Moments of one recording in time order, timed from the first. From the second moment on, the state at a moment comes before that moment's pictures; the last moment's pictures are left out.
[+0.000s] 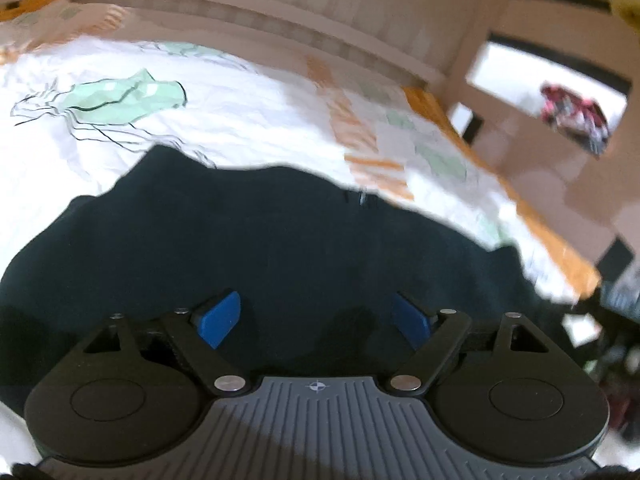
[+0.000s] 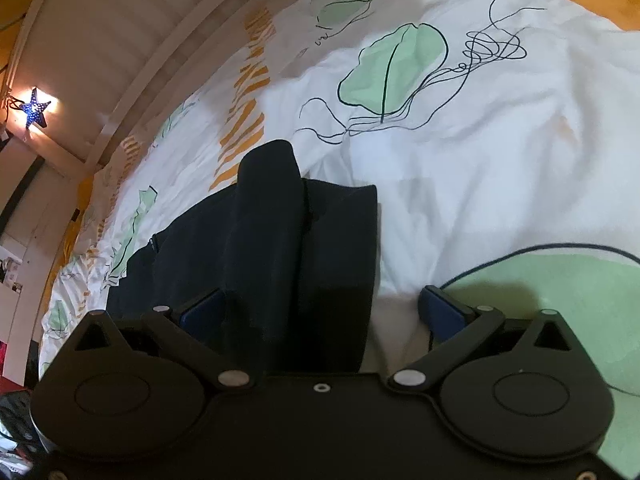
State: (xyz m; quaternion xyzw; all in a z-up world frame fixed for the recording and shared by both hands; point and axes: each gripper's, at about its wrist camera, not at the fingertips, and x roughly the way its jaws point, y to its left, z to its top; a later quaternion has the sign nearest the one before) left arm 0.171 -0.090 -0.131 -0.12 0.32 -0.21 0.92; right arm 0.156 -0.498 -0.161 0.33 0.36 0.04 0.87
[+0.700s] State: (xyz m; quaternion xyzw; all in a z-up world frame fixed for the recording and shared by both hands) left arm 0.185 -0.118 -0.167 -0.21 0.36 -0.25 0.87; right arm 0.150 -0.505 -0.156 0.36 0.37 0.07 0.85
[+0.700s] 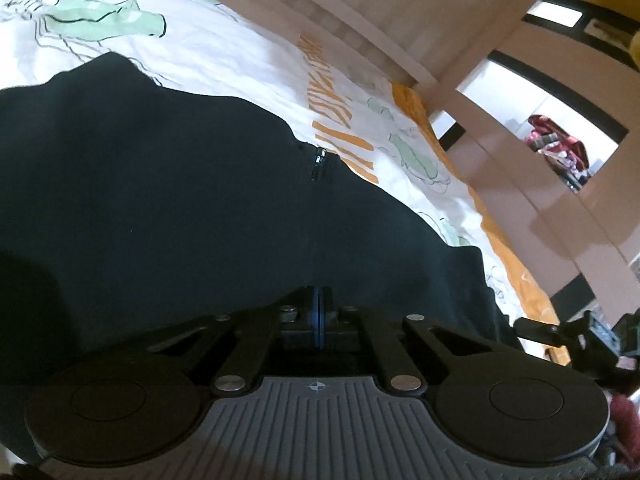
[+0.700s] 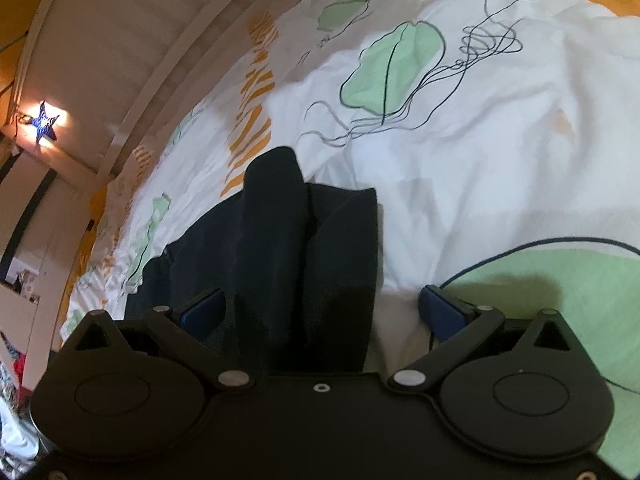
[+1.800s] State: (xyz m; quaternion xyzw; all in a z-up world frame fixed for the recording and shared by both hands) left arm 0.145 -0.109 -0.154 -0.15 0.34 -0.25 0.89; right arm 0.166 -0.332 -0.013 0.26 0.35 0.25 0.87
